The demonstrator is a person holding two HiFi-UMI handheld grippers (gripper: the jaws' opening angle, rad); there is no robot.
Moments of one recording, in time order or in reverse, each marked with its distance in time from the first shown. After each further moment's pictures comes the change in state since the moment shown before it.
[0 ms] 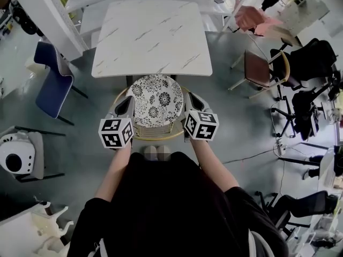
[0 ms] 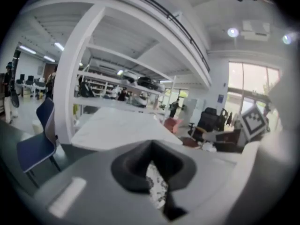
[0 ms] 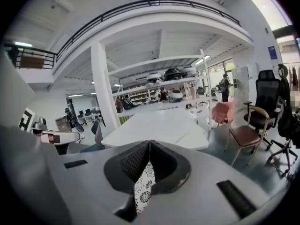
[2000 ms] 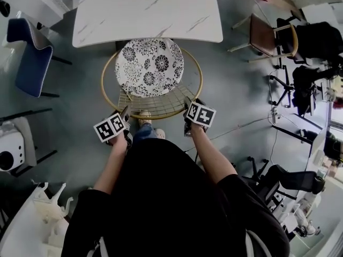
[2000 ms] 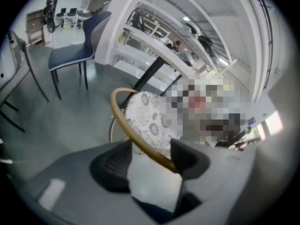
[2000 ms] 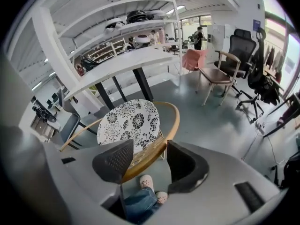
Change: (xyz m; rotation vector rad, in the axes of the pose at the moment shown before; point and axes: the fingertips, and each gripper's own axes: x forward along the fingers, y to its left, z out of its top) left arm -0.013 0.081 -0.283 -0.621 0.556 0.191; right arm 0.014 -0.069 -0.252 0.270 0.566 -0.290
